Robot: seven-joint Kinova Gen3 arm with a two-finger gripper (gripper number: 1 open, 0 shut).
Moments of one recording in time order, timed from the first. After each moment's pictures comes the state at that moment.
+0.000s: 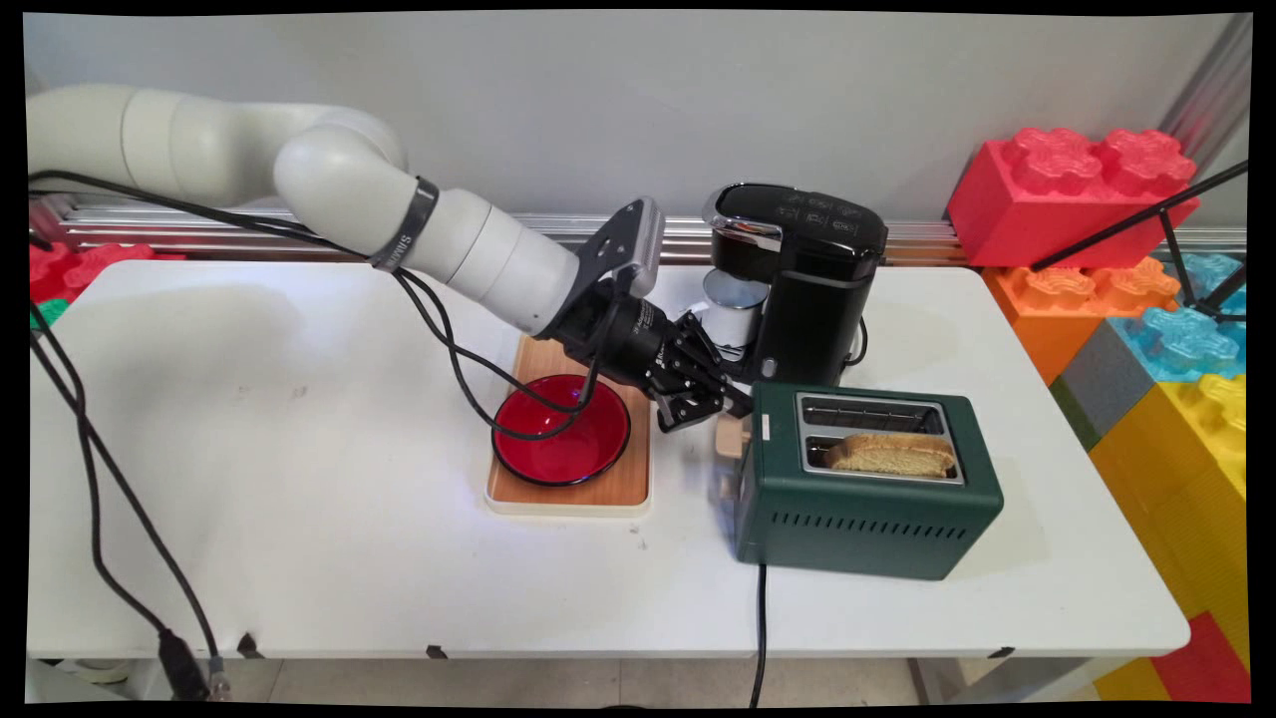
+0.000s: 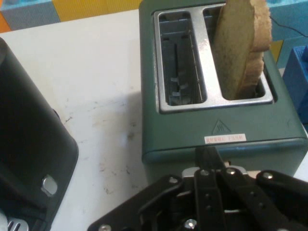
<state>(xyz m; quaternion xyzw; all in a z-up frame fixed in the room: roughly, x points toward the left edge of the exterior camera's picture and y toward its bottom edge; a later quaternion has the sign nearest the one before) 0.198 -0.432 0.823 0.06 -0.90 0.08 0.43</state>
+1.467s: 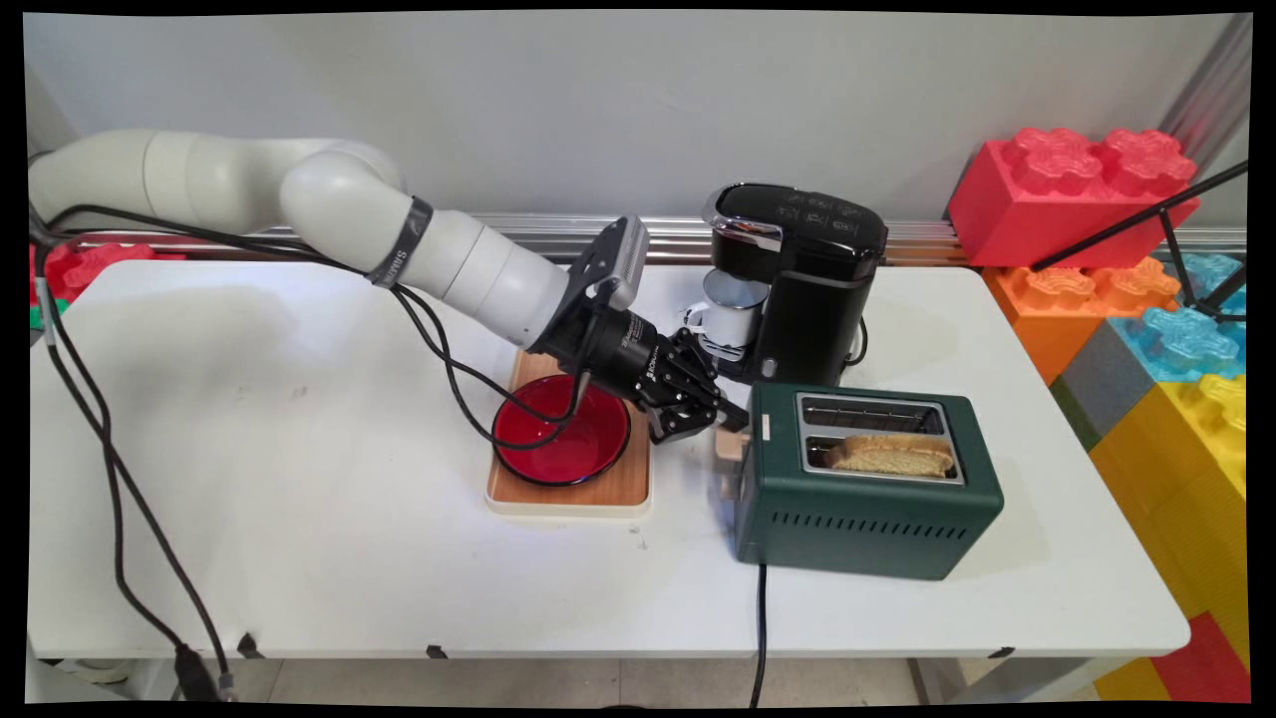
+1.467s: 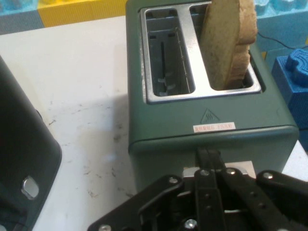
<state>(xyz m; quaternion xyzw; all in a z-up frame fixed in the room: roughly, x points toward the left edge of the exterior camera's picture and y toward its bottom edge) 0.210 -0.436 0.799 0.06 -0.89 0.06 0.46</state>
